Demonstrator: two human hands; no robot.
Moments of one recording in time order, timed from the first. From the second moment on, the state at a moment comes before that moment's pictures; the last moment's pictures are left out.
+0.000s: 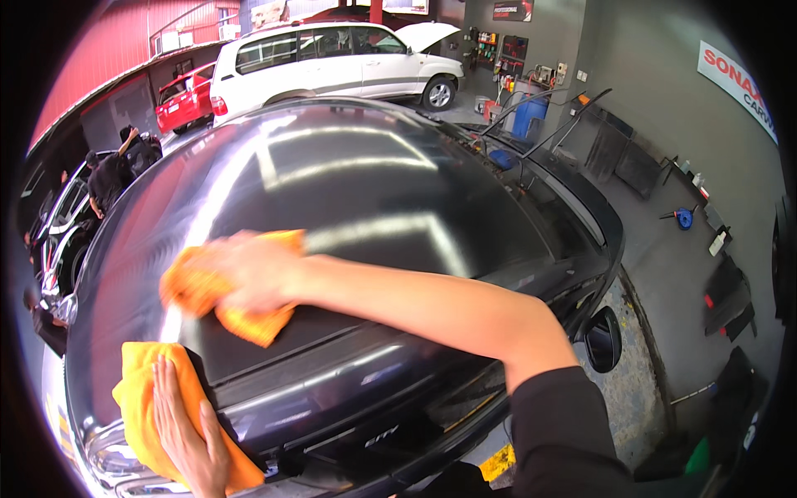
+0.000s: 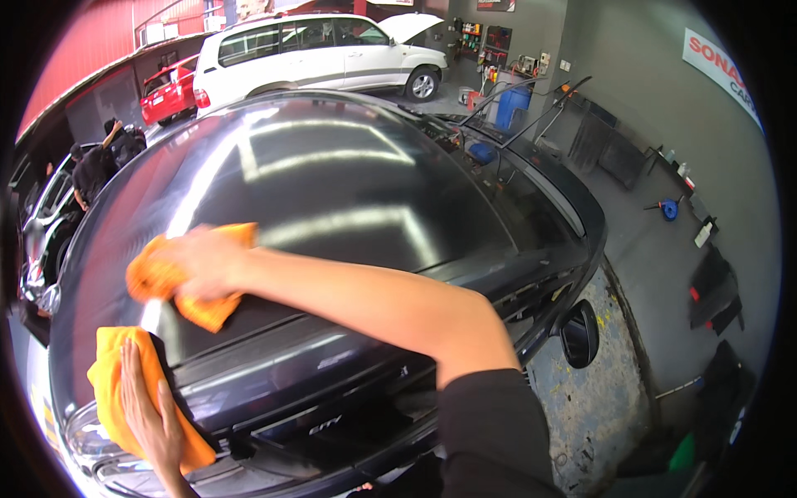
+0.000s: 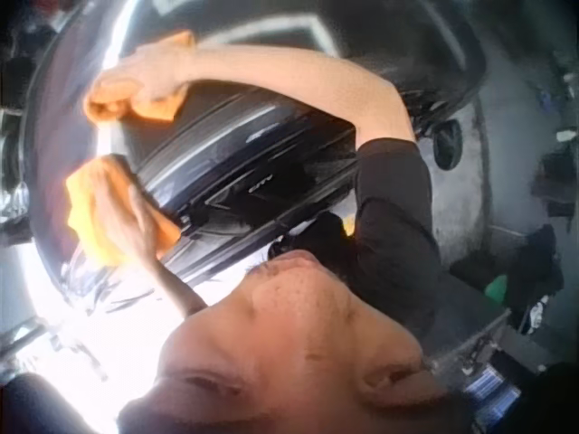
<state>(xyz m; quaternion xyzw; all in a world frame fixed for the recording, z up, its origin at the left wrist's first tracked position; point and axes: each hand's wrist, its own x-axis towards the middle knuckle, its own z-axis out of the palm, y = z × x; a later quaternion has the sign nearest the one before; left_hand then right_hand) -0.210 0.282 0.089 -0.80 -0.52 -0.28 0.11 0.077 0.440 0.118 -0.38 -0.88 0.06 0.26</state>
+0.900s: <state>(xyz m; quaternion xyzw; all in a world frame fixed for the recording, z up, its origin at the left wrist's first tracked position) -0.196 0.302 0.096 -0.78 -0.52 -0.34 0.07 0.645 0.518 0.083 -0.80 -0.48 0.02 0.35</state>
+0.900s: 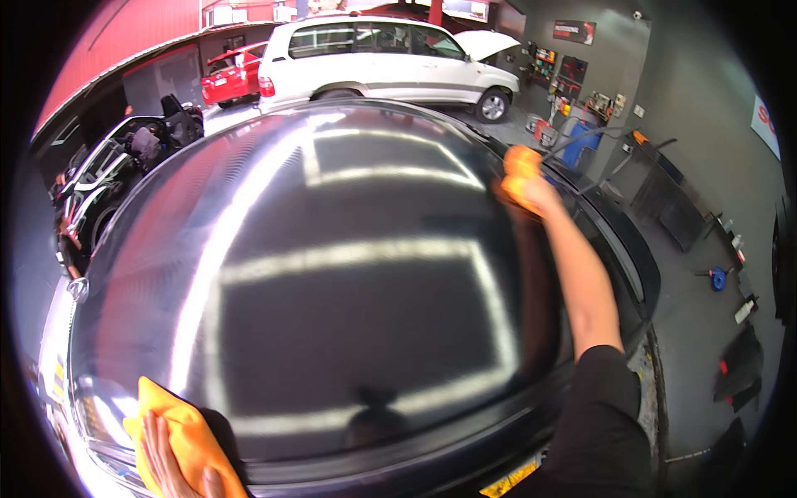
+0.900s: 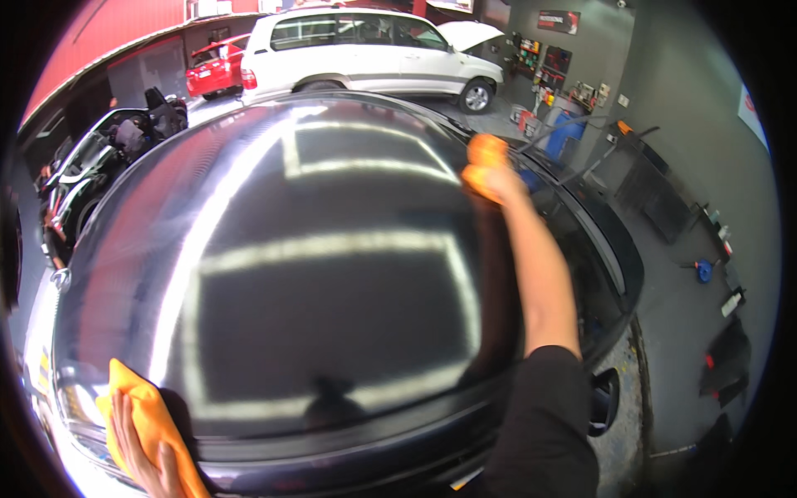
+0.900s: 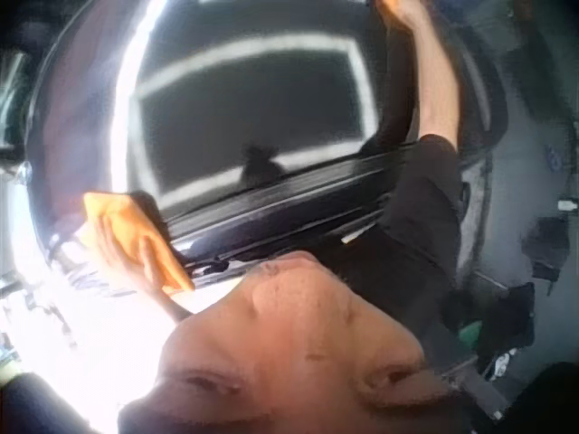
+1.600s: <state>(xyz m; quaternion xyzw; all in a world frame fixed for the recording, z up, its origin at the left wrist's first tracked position) -0.208 0.282 0.100 -0.74 -0.62 -0.27 0.06 0.376 0.718 0.113 -0.60 -0.72 0.10 0.33</state>
